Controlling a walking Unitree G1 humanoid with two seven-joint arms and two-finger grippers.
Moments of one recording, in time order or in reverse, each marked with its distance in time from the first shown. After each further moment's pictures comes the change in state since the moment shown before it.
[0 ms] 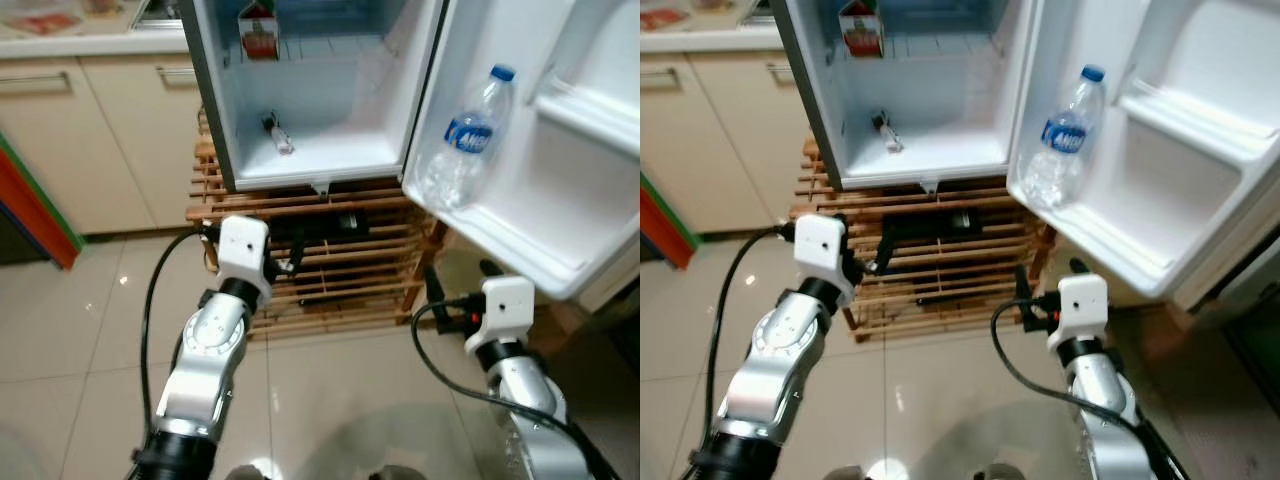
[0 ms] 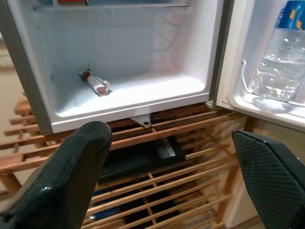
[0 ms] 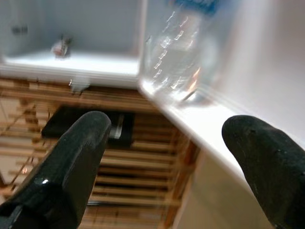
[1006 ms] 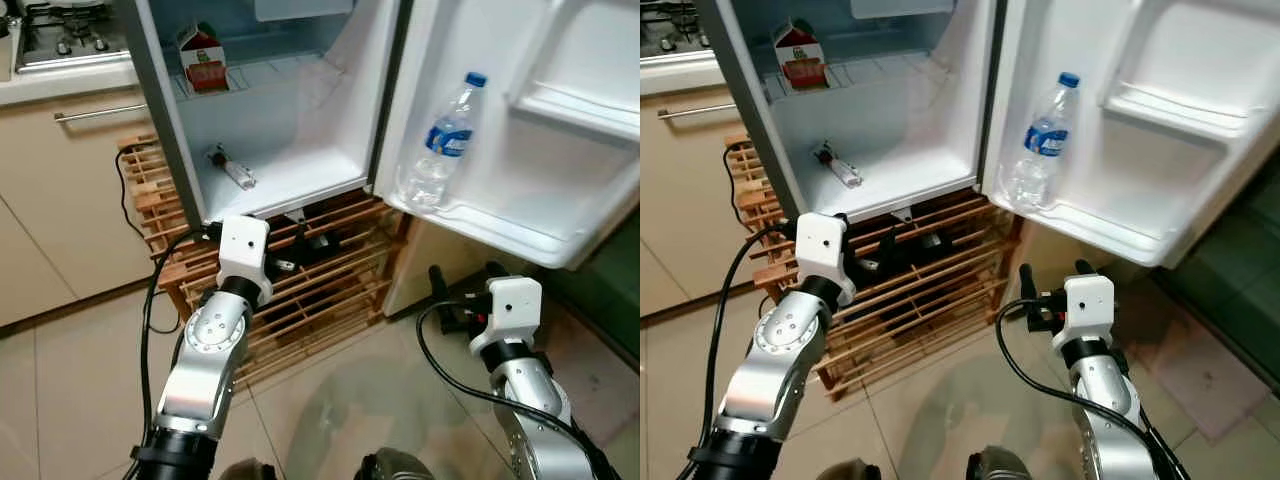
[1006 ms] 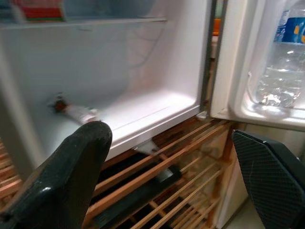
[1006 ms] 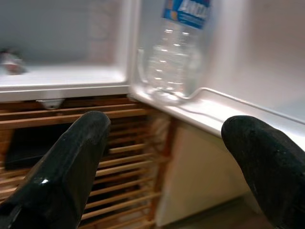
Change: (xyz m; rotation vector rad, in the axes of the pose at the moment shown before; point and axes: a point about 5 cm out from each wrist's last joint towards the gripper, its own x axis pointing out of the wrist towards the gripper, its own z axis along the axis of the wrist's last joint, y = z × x) left arm 0.008 0.005 0.012 -0.003 -0.009 0.029; right arm 0.001 0.002 0.003 0.019 -0.008 -0.005
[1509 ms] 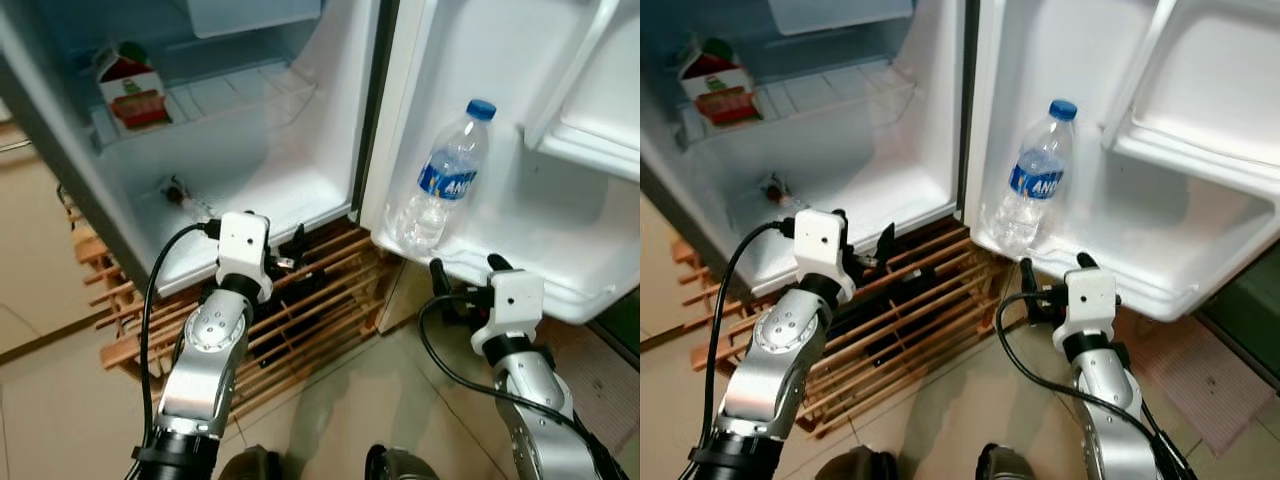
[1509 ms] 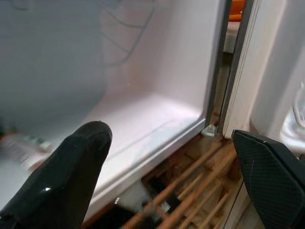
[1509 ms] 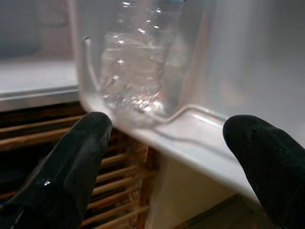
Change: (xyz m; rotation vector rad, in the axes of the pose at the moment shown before) left arm 0.000 0.002 0.002 0.008 0.006 0.018; right arm -0.001 0.000 -0.001 0.004 0.014 -0.002
